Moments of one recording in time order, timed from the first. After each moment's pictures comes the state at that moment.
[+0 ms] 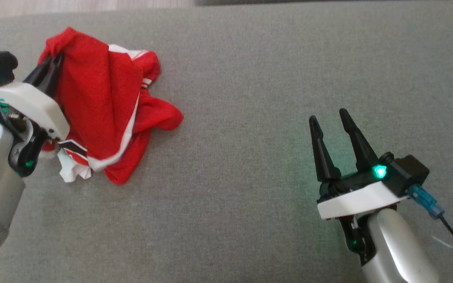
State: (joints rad) left arm -0.80 0.53 -0.61 0.64 -0.75 -0.13 0.10; right arm -0.21 -0.05 0.25 0.21 0.26 0.13 -0.25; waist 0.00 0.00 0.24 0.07
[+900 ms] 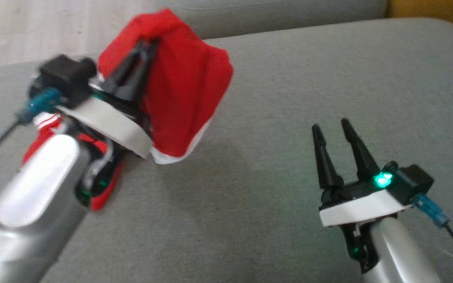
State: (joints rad) left arm -0.69 0.49 -0.69 0.03 -0.74 0.03 0.09; right arm -0.16 -0.05 0.25 0.19 0.32 0.13 -0.25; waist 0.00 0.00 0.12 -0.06
